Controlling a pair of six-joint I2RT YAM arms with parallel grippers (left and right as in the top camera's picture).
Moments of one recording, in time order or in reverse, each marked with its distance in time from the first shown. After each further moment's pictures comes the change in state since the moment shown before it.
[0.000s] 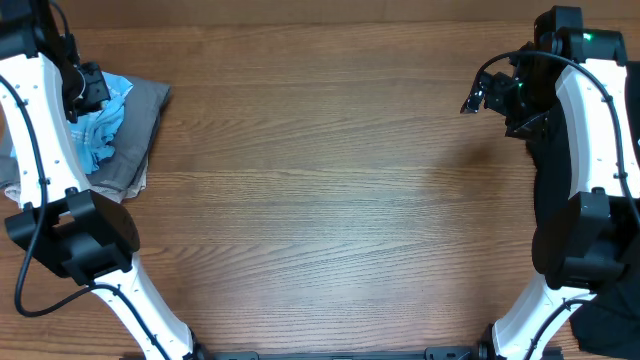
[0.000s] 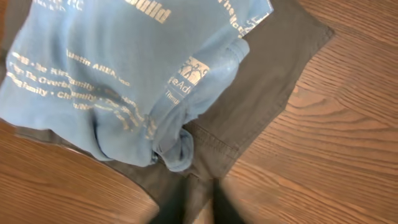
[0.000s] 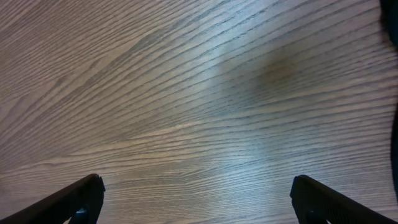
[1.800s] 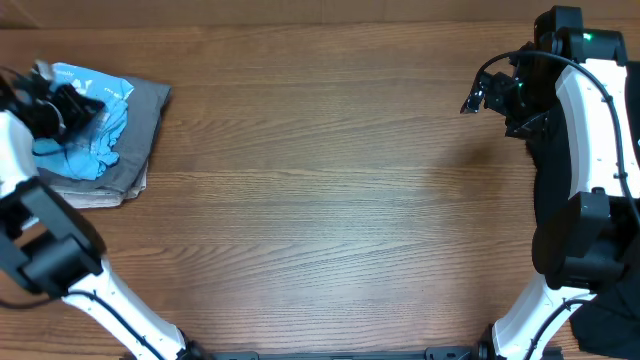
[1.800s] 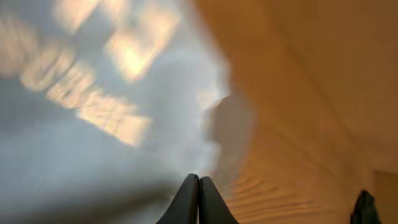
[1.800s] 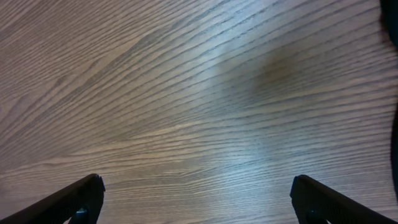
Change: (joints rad) left arm 0.245 0.071 -0.465 0.663 0.792 -0.112; right arm 0.000 0.000 0.000 0.000 0.000 0.000
